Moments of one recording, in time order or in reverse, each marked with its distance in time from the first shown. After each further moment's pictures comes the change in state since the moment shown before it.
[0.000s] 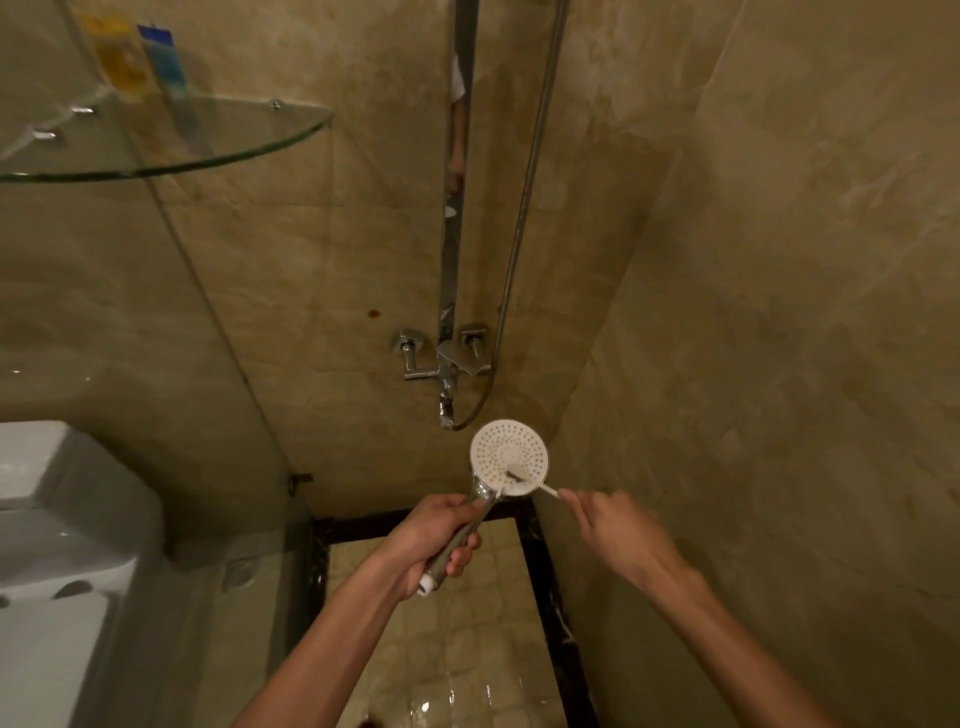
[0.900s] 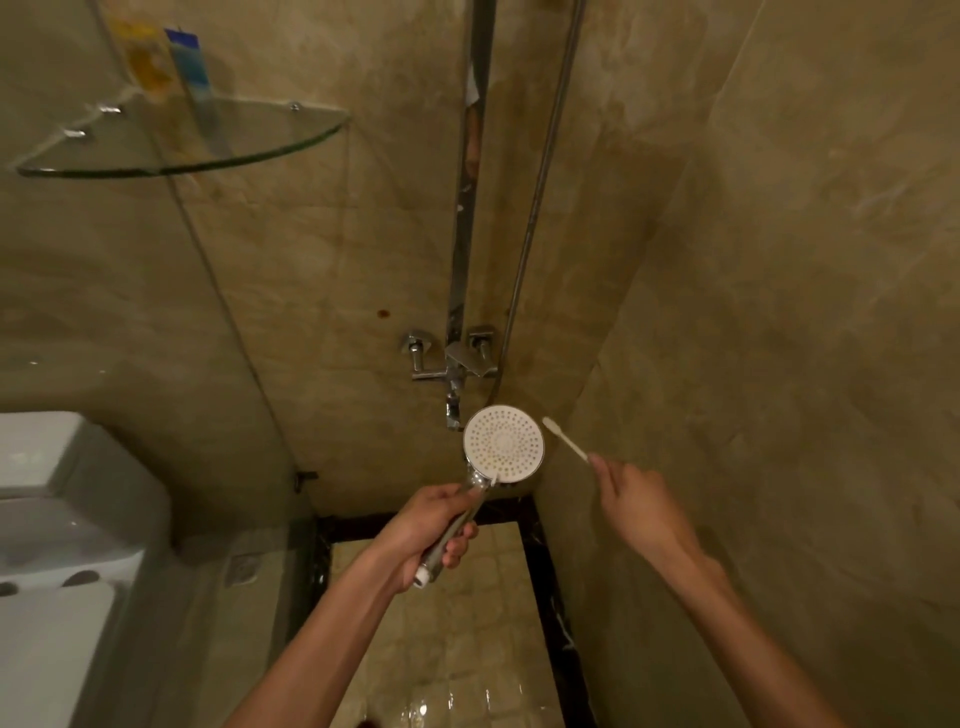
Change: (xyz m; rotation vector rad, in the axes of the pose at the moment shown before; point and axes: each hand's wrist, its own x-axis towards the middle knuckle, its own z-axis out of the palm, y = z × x) left_hand -0.009 0.005 -0.007 -0.061 -0.008 0.086; right_hand 0.019 0.015 -0.008 0.159 0.227 0.132
